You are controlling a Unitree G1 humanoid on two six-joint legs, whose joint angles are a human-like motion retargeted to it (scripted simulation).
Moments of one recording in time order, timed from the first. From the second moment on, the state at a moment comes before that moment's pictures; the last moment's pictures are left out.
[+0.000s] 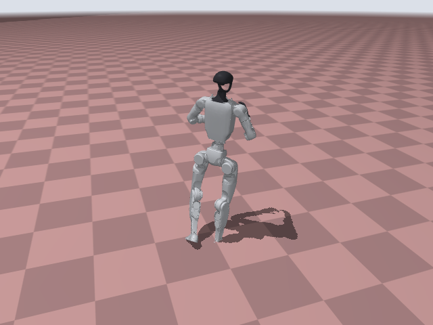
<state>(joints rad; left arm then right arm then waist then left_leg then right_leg) -0.11 0.62 -0.67 -0.21 0.16 -0.36 0.39 -0.07 -0.50 0.50 -0.37 0.38 -0.24 -0.05 0.01 -0.02 -0.22 0.01 0.17 0.73 0.60 -0.06 0.26 0.00 -0.08 -0.25 -0.03 -0.23 0.06</state>
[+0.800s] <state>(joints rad) -0.19 0.71 -0.54 -0.28 0.31 -0.37 0.61 -0.13 -0.41 0.40 -0.40 0.28 -0.36 -0.36 0.01 -0.06 -0.11 0.24 0.07 0.75 0.30 -0.09 0.26 0.14 -0.10 -0.34 -0.03 -0.24 0.02</state>
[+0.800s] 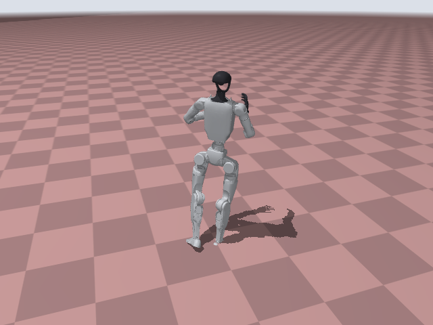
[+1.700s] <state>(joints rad) -0.22 0.76 -0.64 -0.32 0.36 -0.38 0.62 -0.12 -0.40 0.45 -0.43 0.34 -0.41 -0.39 -0.01 -0.07 -0.09 0.29 0.01 0.76 0.15 -0.04 0.26 0.14 -0.10 -0.34 -0.02 -0.24 0.02</state>
